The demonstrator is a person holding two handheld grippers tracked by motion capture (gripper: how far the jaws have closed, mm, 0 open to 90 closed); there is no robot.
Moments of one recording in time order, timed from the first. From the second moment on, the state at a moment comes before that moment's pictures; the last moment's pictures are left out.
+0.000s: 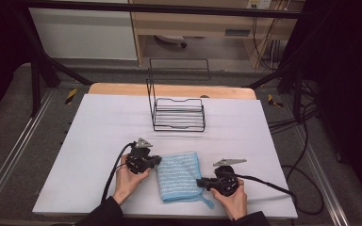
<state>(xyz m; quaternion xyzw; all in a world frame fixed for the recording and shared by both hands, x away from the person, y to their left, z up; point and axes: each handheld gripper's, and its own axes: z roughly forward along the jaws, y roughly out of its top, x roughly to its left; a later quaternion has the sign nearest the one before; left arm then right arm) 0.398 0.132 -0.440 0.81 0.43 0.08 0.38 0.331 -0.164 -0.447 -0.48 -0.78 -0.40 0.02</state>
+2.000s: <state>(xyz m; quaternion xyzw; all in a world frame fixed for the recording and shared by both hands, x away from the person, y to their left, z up) 0.409 0.123 -0.452 0.80 0.46 0.06 0.39 0.348 -0.197 -0.443 -0.41 -0.78 -0.46 -0.11</state>
